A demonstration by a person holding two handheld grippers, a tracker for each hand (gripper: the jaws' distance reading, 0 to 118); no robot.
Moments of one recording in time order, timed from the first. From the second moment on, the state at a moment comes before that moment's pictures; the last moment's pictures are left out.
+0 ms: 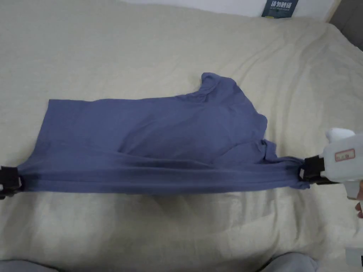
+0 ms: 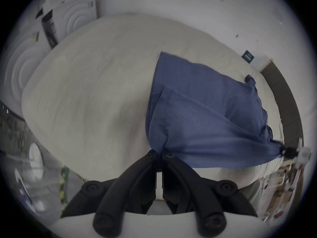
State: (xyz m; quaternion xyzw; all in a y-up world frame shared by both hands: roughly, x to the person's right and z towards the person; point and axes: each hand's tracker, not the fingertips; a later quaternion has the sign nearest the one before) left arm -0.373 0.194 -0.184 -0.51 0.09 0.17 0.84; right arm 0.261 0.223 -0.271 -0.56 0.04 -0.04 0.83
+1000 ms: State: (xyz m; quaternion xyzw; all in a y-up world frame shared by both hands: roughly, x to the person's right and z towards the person) left arm -0.261 0.283 -0.144 -0.15 0.14 -0.03 0.98; right arm 0.160 0.320 -0.181 -0.13 0.03 0.01 0.99
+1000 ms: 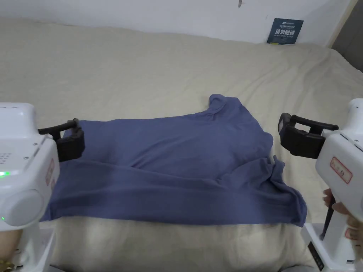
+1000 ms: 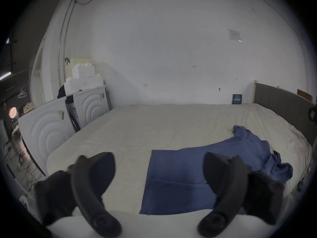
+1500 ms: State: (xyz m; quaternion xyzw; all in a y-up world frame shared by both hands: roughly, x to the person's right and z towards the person) left arm -0.257 0.271 -0.143 -0.17 0.11 0.01 0.98; right arm 0.140 0.310 -0.179 -0.13 0.05 -0.02 0.99
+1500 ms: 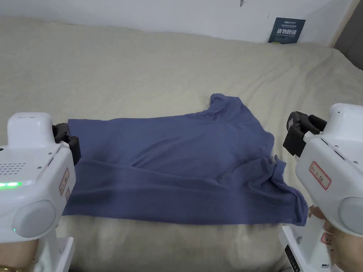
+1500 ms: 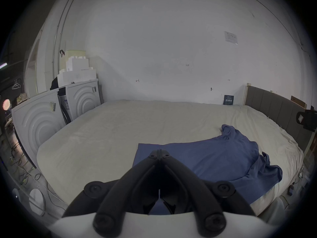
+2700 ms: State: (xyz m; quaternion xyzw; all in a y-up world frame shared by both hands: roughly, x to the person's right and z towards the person) left arm -0.391 0.167 -0.481 -0.53 0.16 0.03 0.83; right arm 0.117 0.245 -0.315 -0.25 0.04 -0.01 0.97
